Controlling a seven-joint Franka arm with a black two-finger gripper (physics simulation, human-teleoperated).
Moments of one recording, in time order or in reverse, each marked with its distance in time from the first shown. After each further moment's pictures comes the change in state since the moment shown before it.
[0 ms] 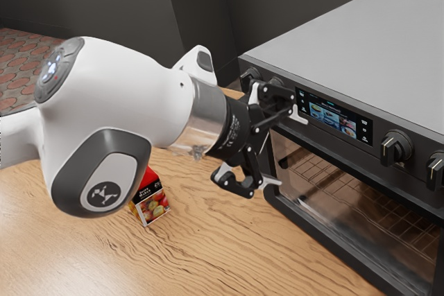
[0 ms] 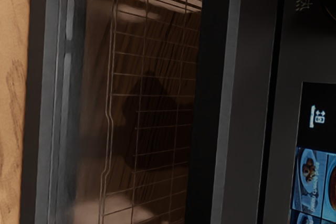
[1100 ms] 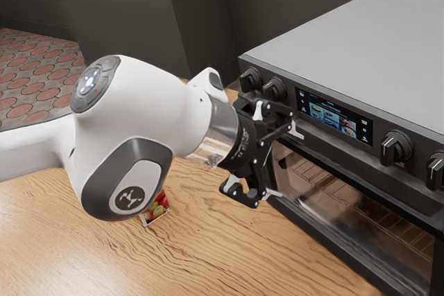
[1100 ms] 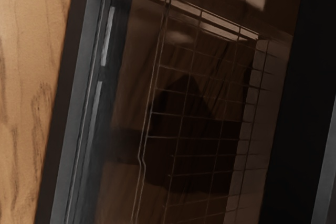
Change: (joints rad) arm 0.045 0.065 0.004 -0.024 -0.020 0.021 -0.053
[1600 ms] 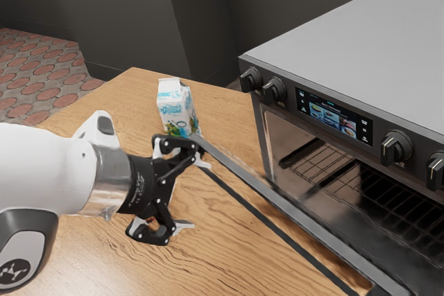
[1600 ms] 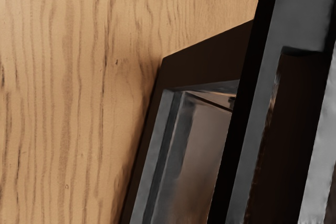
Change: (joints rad) arm 0.243 -0.417 -0.149 -0.378 -0.037 0.007 -0.001
